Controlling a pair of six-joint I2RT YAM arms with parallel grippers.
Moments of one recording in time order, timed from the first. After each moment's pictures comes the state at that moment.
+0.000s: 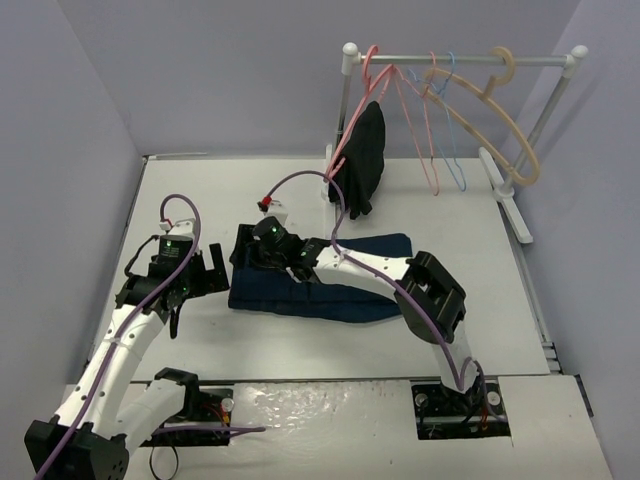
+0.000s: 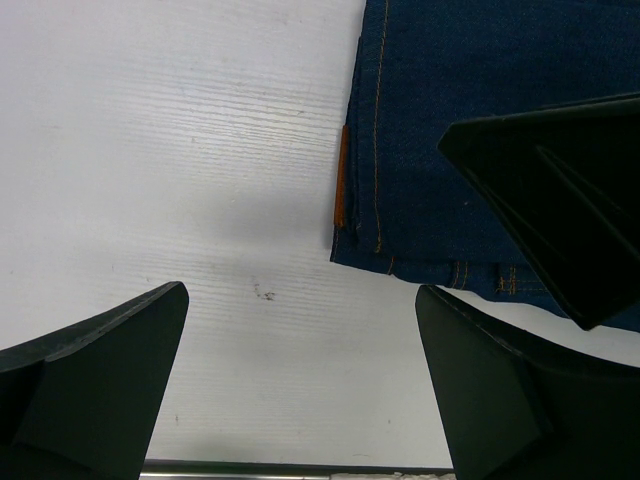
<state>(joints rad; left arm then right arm) -0.20 0.90 0.83 -0.79 -0.11 -0.35 0.99 2.02 1.52 -0.07 0.12 0.83</state>
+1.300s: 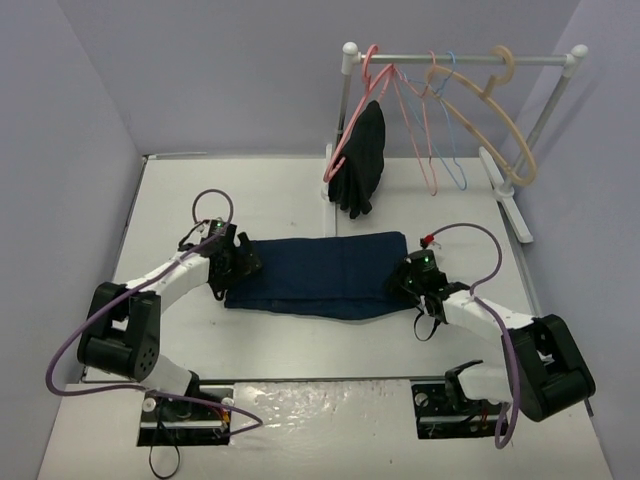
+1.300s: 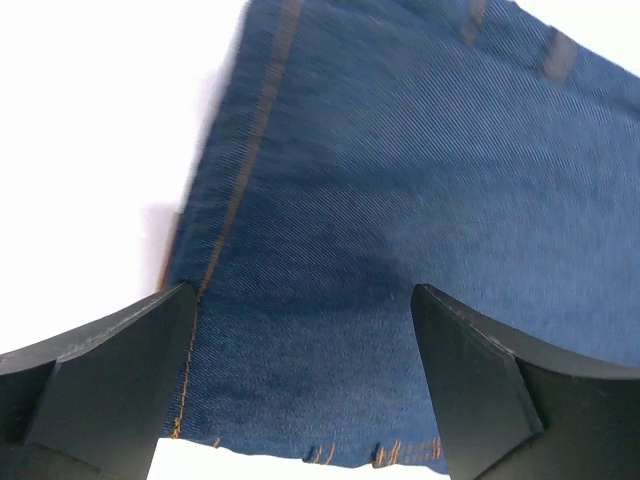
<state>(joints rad) -0.24 1.50 0.83 -0.40 -0.05 -0.76 0.38 1.27 0.42 0.02 0.05 0.77</state>
